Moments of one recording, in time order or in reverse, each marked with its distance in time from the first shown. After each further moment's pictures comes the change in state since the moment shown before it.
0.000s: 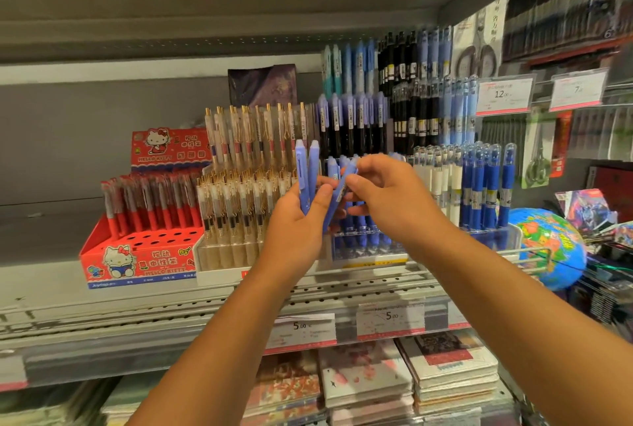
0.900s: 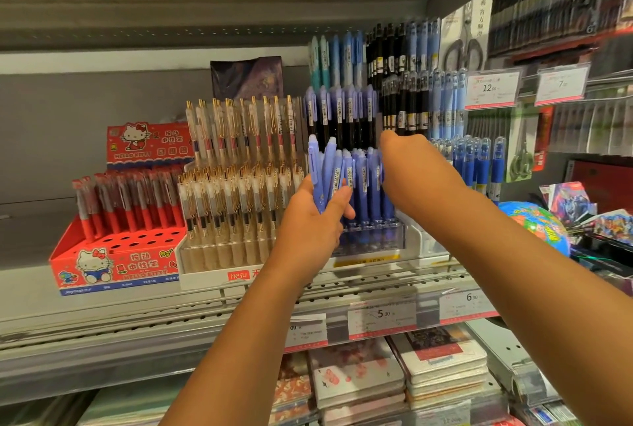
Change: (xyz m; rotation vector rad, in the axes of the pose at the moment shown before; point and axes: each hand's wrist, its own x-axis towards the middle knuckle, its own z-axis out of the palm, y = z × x) left_hand 0.009 -0.007 0.024 -0.083 -0.061 -0.162; right_hand 0.026 -0.005 -0.035 -1.105 0.067 -0.069
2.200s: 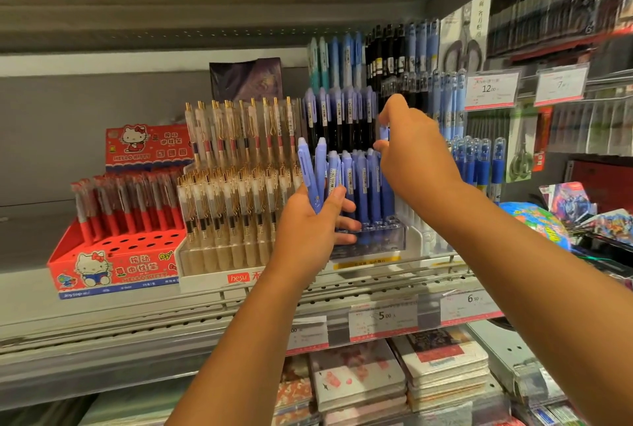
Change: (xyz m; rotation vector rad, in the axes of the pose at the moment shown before) left_hand -0.003 0.003 0.001 -0.078 0.048 -0.001; right_hand 0.011 -0.002 0.002 0.256 0.266 -0.019
